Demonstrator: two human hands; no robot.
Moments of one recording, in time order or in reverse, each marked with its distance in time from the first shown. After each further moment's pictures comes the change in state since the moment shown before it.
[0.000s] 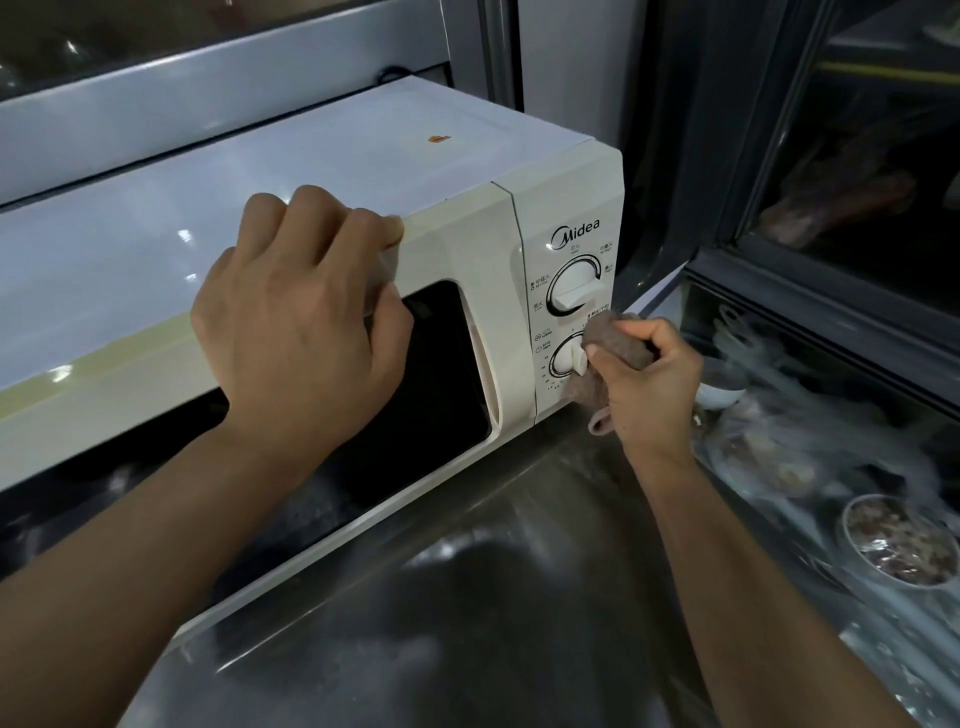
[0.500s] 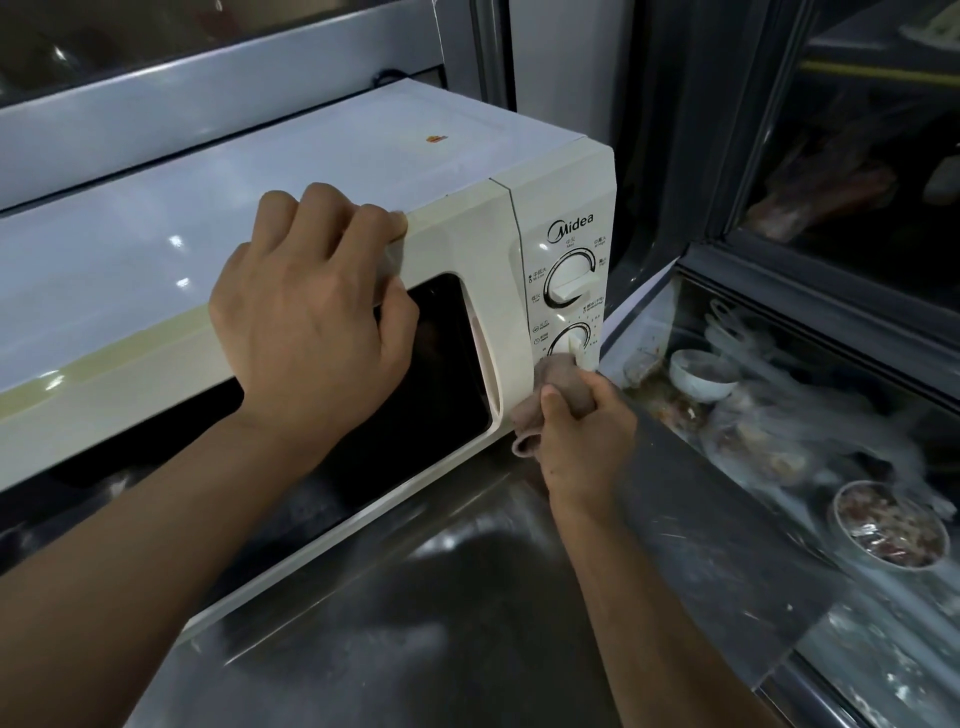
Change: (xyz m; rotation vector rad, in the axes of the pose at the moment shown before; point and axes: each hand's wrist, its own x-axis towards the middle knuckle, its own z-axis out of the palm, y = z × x) left_hand 0.000 0.000 -0.002 -0.003 -0.003 0.016; right_hand -0.071 -0.011 0.036 0.023 0.136 0.138
